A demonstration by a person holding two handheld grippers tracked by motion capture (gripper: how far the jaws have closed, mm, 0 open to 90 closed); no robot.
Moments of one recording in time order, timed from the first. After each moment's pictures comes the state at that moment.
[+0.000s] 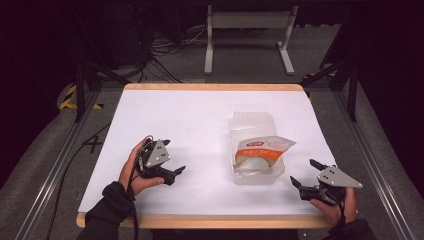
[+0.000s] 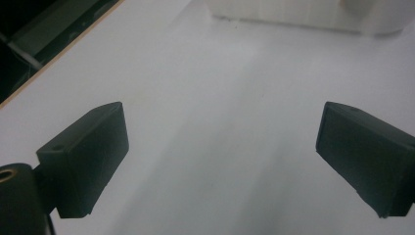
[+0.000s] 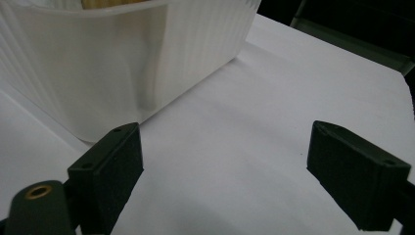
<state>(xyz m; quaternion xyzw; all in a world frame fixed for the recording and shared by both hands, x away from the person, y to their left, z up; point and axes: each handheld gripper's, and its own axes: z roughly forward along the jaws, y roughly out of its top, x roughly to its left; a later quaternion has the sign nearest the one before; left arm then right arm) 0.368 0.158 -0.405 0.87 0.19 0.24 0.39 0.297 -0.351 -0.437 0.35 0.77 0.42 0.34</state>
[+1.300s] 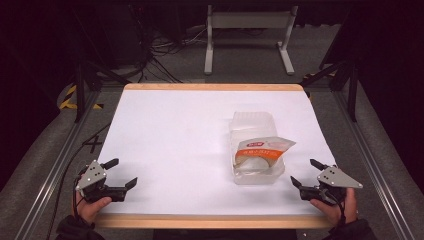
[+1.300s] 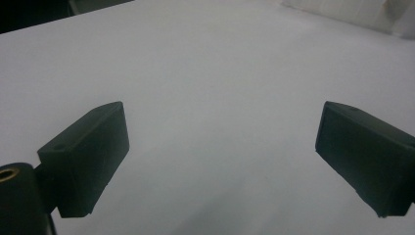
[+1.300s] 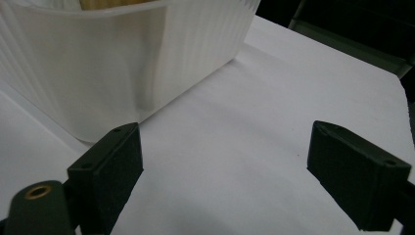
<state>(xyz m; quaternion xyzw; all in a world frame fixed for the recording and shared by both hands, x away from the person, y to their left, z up) 0.317 0.294 -0.449 0.77 0.34 0.22 0.49 0.297 -0.351 -0.436 0.35 0.77 0.41 0.34</state>
